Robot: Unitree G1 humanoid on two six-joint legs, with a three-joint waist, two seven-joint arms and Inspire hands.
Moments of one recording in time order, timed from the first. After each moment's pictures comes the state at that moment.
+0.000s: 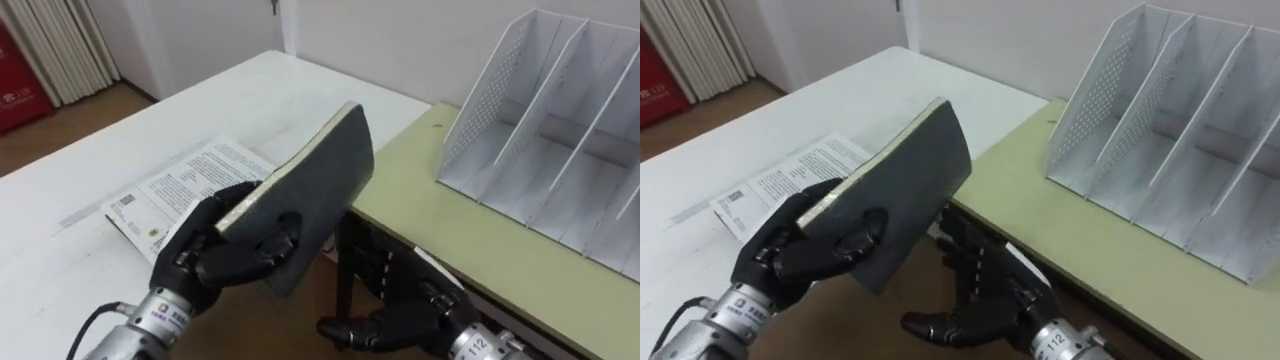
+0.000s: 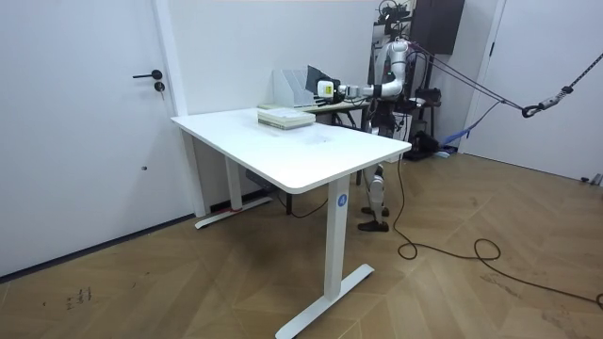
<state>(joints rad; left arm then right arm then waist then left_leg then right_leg) 0.06 0.29 -0.04 -0.07 -0.58 0.00 -0.31 0.08 -0.27 0.15 0.05 0.51 0.04 0.47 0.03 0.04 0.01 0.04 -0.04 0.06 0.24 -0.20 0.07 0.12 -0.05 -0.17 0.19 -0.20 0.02</state>
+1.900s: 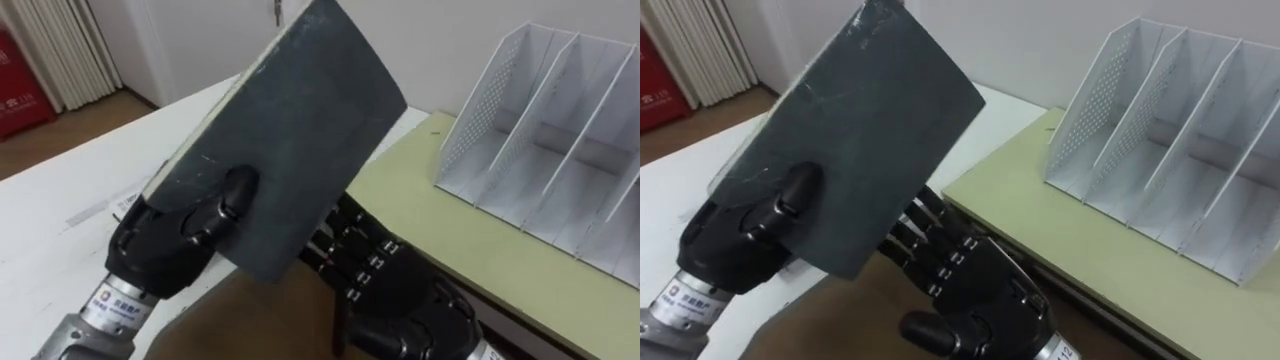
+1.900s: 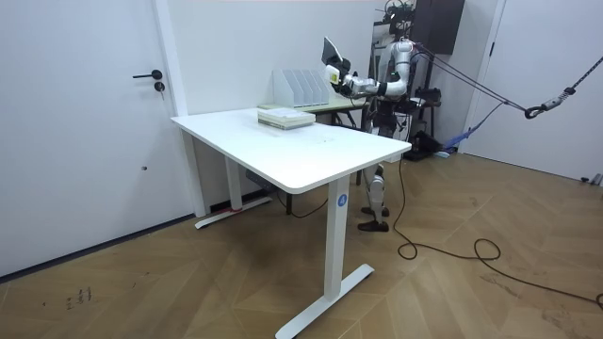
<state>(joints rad) 0.06 0.30 0.12 -0.16 -0.95 0.08 -0.59 0.12 -0.27 0.20 0.02 1.00 0.13 0.79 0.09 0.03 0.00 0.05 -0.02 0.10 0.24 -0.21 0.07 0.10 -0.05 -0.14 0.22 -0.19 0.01</state>
